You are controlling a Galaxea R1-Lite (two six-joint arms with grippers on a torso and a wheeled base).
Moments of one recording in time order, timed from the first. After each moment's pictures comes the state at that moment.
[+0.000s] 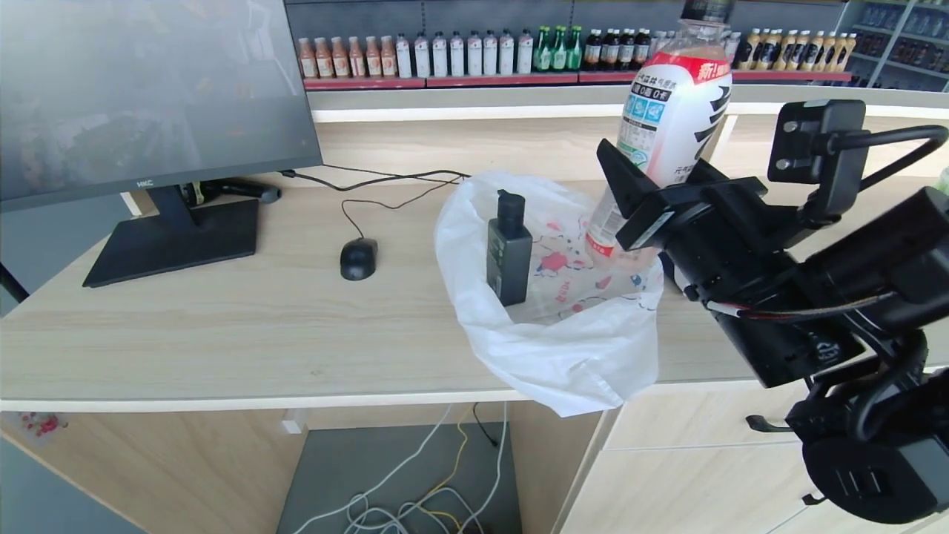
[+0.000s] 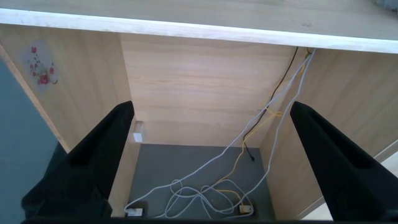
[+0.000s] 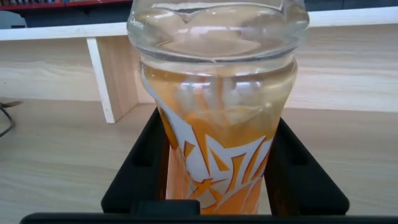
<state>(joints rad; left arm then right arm) 0.00 0.00 0.00 0.00 0.00 -0.01 0.63 1.77 -0.76 -1.57 -0.21 -0.12</state>
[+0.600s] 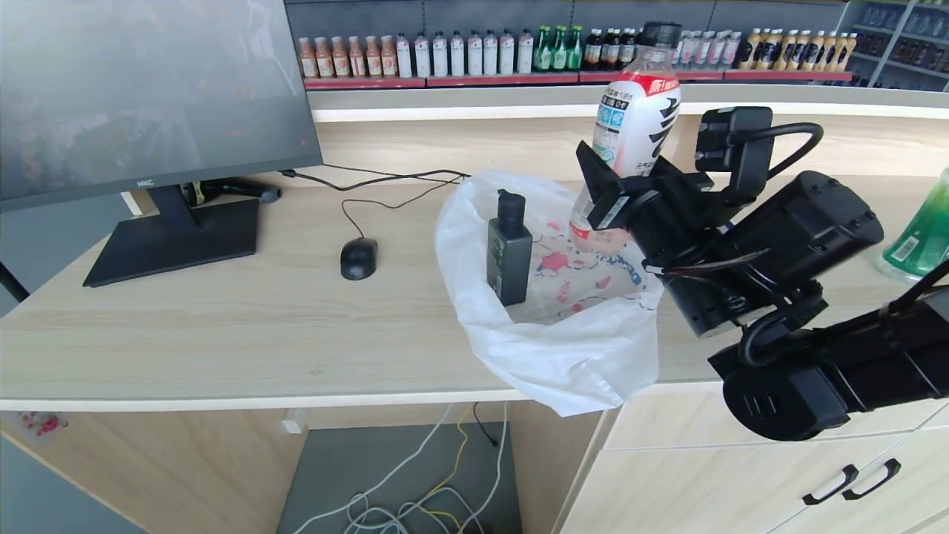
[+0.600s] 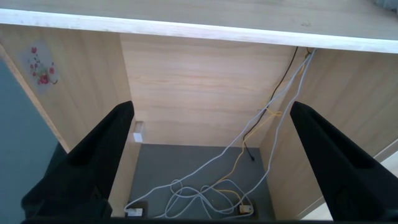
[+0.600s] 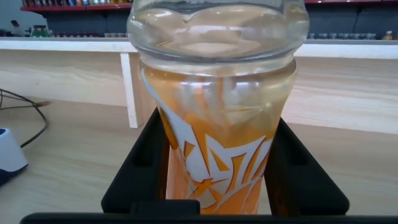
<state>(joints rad) 0.00 0.00 0.00 0.00 0.00 -0.01 0.54 1.93 -0.98 -1.50 -0.18 -0.09</state>
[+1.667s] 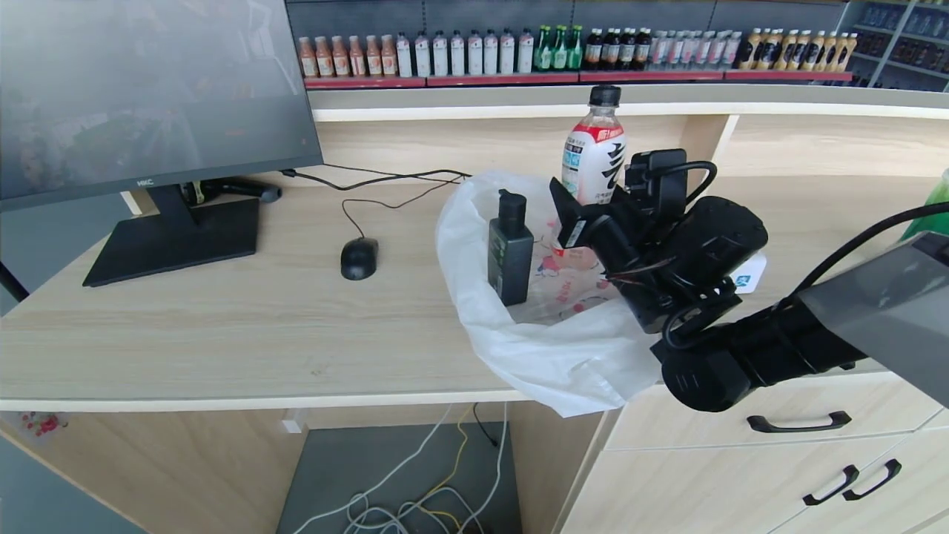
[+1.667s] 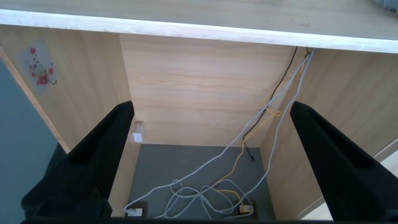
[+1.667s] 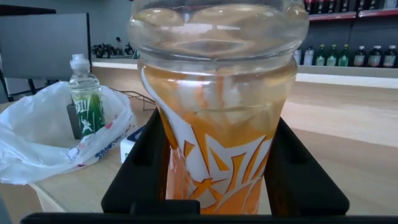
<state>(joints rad) 0.00 0.00 0.00 0.00 0.00 -0.01 0.50 2.12 -1.14 -1.44 -0.18 -0.09</state>
